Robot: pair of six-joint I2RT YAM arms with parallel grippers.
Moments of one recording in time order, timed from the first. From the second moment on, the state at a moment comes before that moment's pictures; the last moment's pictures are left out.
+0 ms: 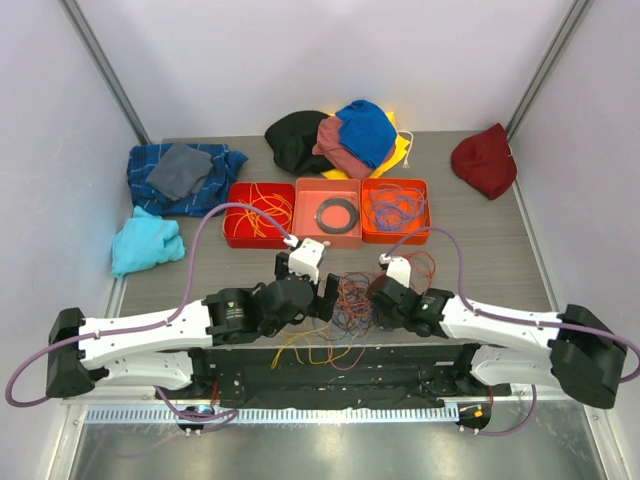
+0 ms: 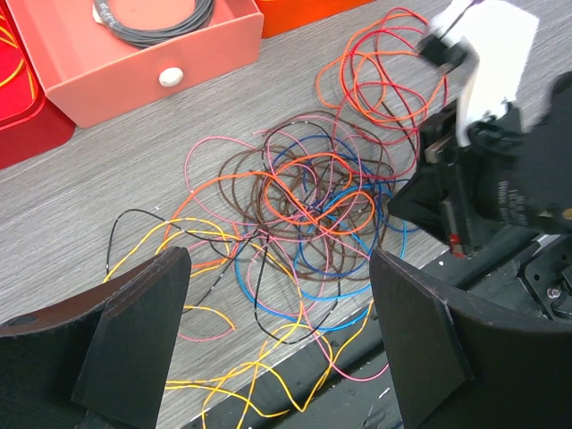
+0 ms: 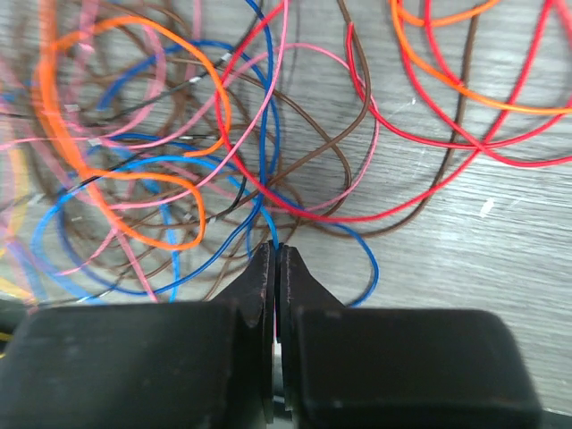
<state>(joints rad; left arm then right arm) -1.29 1.07 0.85 -0.35 -0.59 -0.52 0.99 1.15 0.51 -0.43 0.34 0.82</state>
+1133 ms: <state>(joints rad) -1.28 0.81 0.63 -0.07 -0.63 -0.51 1.02 1.02 1.50 -0.79 0.62 0.44</state>
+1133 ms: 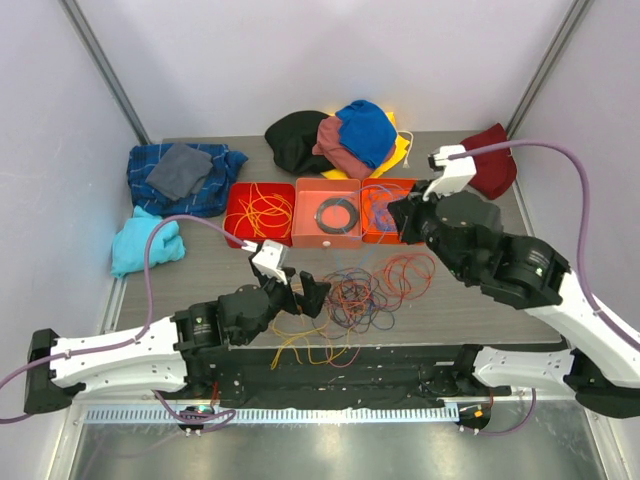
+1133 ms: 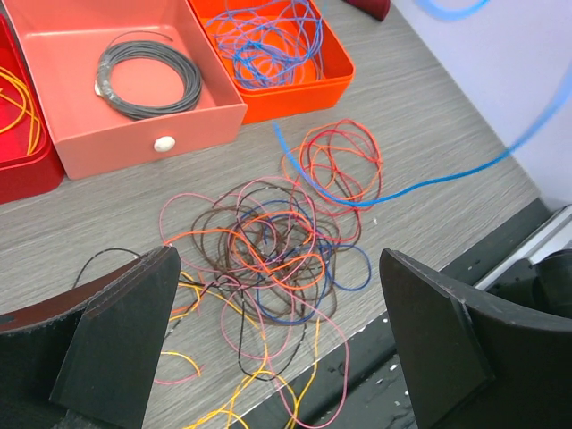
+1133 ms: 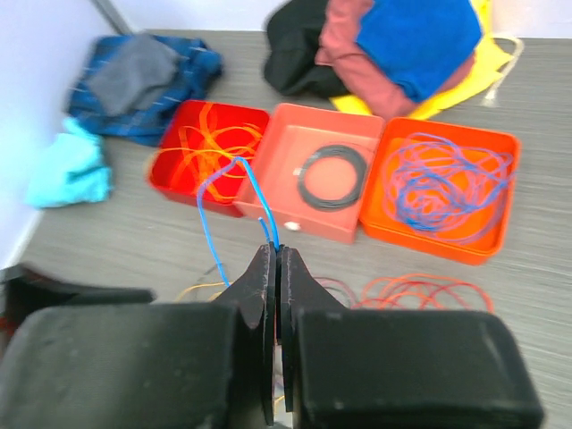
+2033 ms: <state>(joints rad) -1.28 0.40 0.53 -0.28 -0.77 -0.58 0.40 1.48 1.50 -0.57 0.37 0.39</state>
